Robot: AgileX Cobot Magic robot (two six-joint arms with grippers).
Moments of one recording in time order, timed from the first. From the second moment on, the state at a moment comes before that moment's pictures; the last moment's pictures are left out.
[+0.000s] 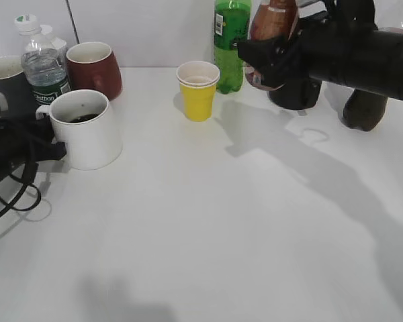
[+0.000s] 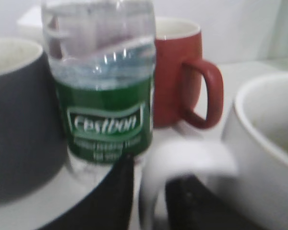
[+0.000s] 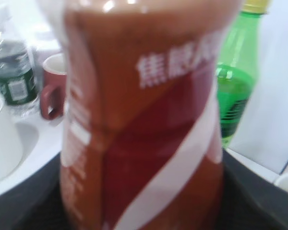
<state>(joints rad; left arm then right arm) -0.12 1.99 -0.53 0.19 -1.21 -0.05 0.36 1.65 -0.86 -0.68 -0.63 0.45</state>
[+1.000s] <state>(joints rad) -0.12 1.89 -0.36 0.19 -1.23 -0.05 0.36 1.72 -0.65 -0.13 -0.72 0.08</state>
